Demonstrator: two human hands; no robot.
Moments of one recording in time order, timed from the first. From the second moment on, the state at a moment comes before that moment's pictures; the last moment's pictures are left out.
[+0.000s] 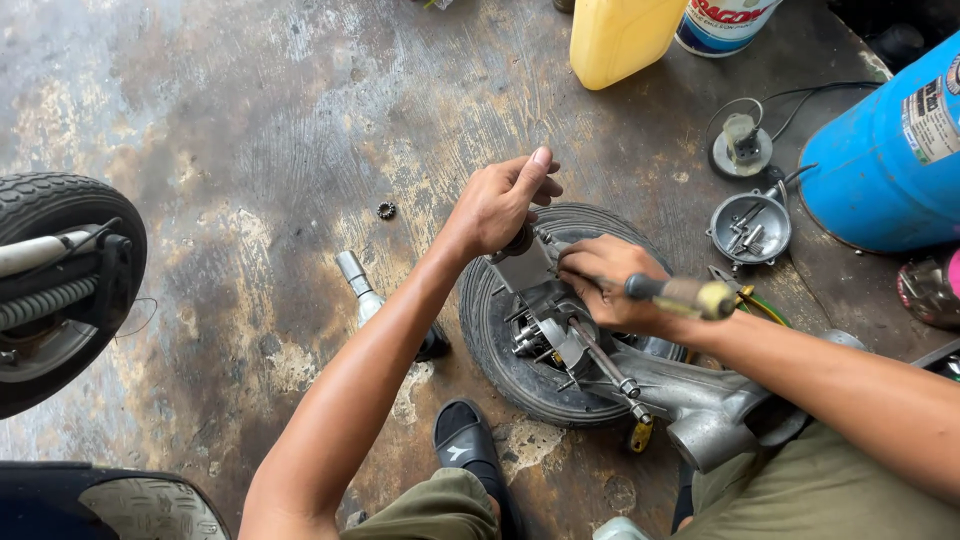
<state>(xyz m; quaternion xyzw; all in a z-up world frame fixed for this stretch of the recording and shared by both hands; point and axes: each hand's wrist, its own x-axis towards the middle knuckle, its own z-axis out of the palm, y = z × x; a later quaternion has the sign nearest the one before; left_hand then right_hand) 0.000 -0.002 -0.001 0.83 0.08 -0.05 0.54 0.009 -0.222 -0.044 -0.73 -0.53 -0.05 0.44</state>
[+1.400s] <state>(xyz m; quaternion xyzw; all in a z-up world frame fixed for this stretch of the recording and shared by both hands) -0.002 -0.005 -0.003 0.79 0.09 -0.03 0.60 0.008 -0.220 -0.061 -0.71 -0.50 -0.10 0.49</state>
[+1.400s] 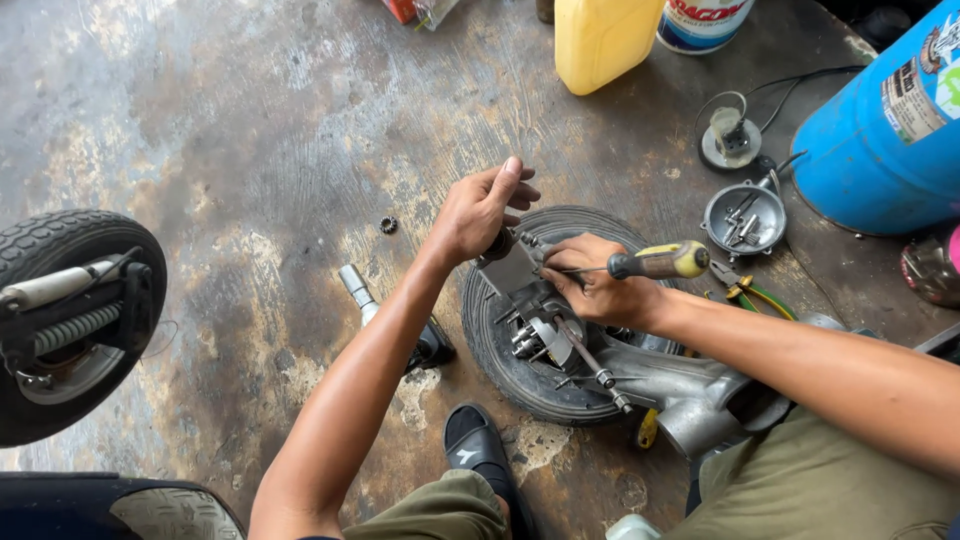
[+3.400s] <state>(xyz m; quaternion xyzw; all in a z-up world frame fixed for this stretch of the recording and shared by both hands) -0.004 -0.004 -0.001 0.77 0.10 -0.03 0.64 0.029 -0.227 -0.073 -0.70 -0.43 0.03 0.57</state>
